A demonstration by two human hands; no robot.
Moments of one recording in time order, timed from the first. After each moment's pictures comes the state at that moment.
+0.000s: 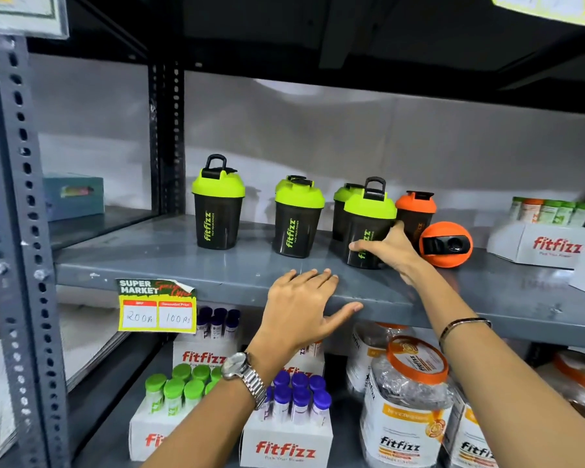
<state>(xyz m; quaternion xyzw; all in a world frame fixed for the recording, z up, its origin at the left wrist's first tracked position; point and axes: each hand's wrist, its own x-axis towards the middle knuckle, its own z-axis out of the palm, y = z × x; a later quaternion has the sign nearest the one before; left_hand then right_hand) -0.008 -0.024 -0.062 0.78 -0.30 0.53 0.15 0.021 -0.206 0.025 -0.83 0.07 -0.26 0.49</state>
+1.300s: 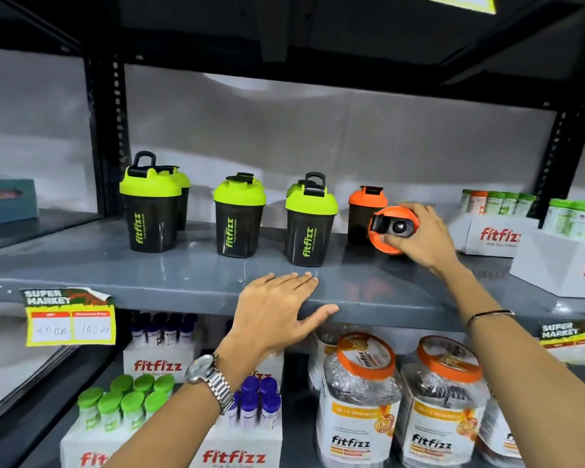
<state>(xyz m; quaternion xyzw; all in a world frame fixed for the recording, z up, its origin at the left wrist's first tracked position) -0.017 -0.078 -0.058 0.78 -0.34 0.50 0.13 -0.009 -0.350 0.035 -0.89 0.06 -0.40 0.22</state>
